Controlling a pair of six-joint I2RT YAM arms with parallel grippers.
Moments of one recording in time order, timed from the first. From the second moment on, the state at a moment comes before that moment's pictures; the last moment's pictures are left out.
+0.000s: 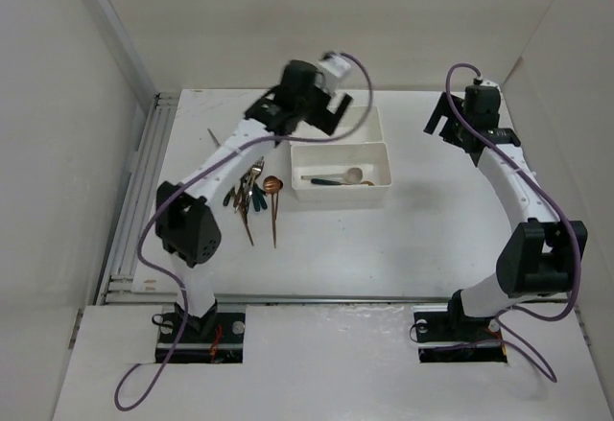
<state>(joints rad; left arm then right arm) -0.63 1.89 1.84 -0.47 -0.02 0.23 0.01 1.51 1.31 -0.41 0.13 0.38</state>
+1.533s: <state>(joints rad) -0.31 1.78 1.10 -0.53 0.12 -0.28 0.04 1.33 1.16 -0.51 0.25 0.46</state>
